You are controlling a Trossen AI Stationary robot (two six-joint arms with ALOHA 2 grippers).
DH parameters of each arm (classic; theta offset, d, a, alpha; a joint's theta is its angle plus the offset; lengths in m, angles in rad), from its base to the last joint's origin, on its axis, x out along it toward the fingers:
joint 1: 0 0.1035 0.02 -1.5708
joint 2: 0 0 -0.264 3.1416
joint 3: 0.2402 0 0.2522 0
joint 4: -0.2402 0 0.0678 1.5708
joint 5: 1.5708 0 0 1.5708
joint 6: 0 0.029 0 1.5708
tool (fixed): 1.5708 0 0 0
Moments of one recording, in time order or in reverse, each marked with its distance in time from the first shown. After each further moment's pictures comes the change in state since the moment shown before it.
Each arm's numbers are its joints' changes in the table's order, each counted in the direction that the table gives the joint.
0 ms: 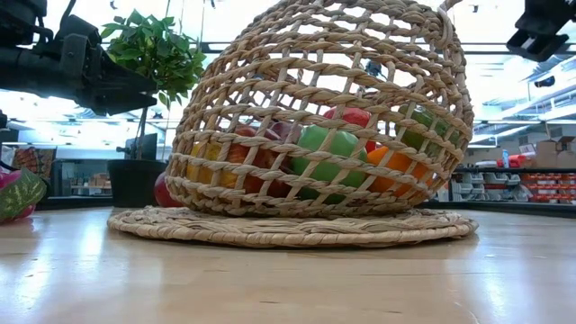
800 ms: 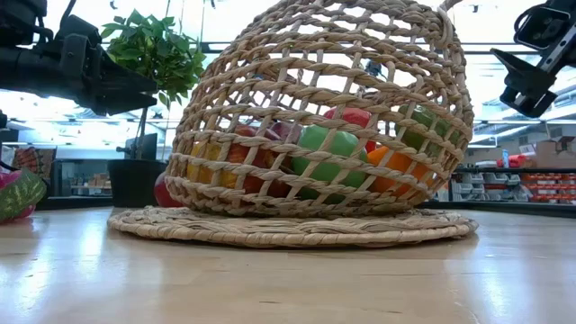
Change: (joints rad) left arm 0.000 0.000 0.000 0.000 0.000 0.000; right arm 0.000 0.001 -0.124 -0.059 0.195 0.009
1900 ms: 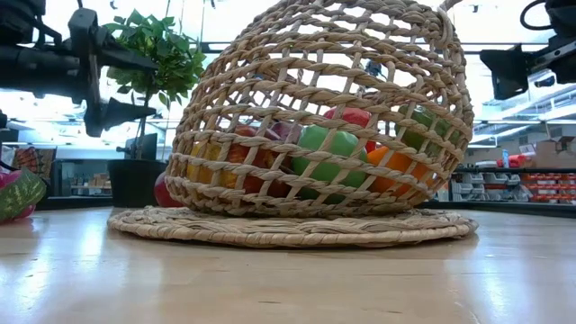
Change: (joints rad) left arm 0.000 0.000 0.000 0.024 0.001 -0.596; right arm -0.001 0.001 0.000 -0.091 0.028 -0.778
